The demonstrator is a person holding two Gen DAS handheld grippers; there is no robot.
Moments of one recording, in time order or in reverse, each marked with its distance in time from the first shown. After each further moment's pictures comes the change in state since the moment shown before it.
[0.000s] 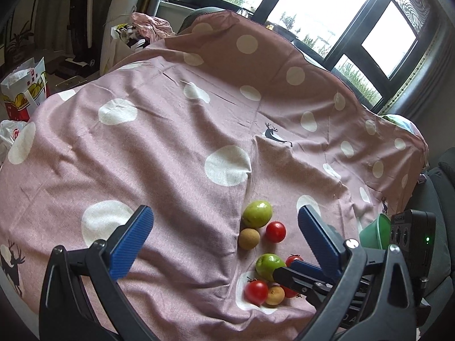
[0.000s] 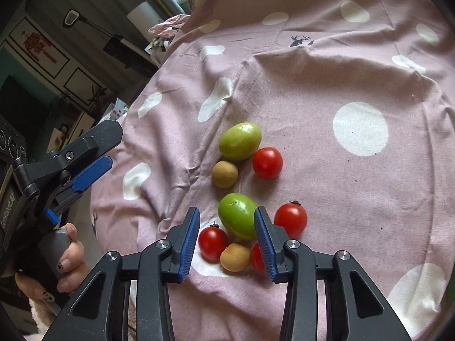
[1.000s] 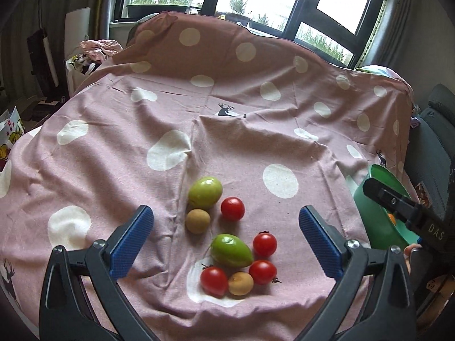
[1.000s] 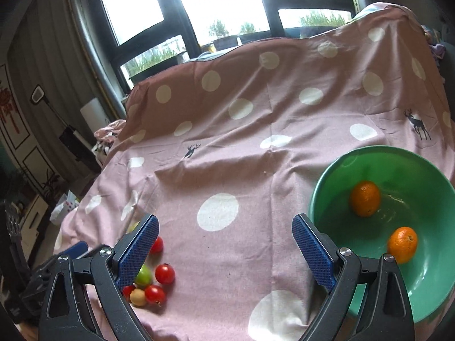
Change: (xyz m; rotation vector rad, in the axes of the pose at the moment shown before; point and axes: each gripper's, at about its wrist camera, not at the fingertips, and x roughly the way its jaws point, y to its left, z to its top) left arm 0.018 -0.067 -0.038 0.253 0.003 -0.013; right arm -0.115 -0.075 -0.025 0.124 -0.509 -0.303
